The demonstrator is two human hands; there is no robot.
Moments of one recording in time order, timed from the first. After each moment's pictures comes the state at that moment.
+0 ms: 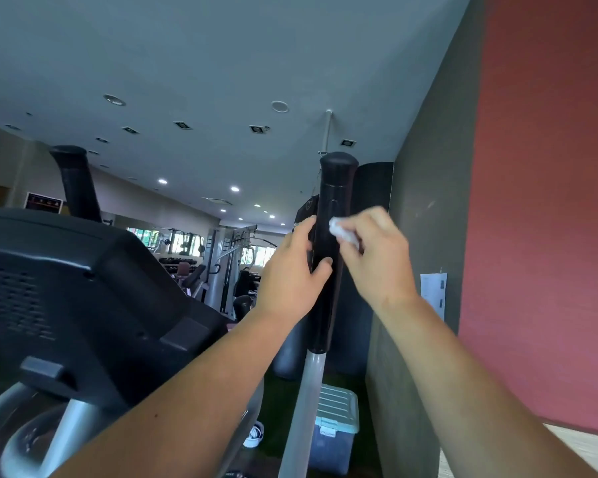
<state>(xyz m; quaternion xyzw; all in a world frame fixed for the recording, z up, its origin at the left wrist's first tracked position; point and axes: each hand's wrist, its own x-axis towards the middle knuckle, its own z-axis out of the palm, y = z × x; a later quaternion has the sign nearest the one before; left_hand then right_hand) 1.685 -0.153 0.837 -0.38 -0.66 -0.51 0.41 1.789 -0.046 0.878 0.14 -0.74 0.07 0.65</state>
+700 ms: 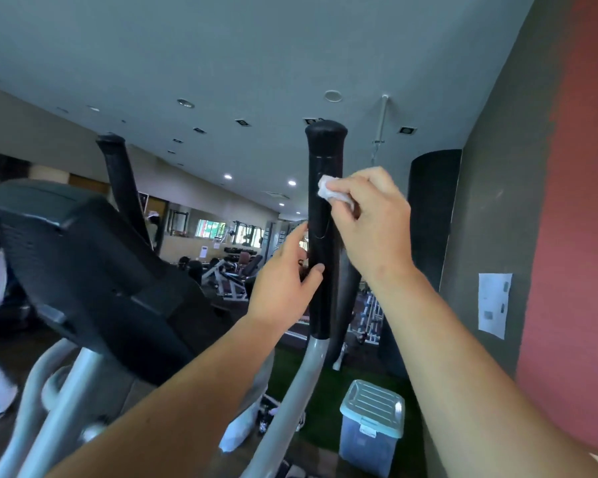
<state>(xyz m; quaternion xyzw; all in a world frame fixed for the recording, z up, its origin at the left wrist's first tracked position) 1.689 -0.129 0.794 -0.30 -0.70 -0.49 0.42 1.780 -0.022 0.890 0.24 -0.68 0.15 0.67</state>
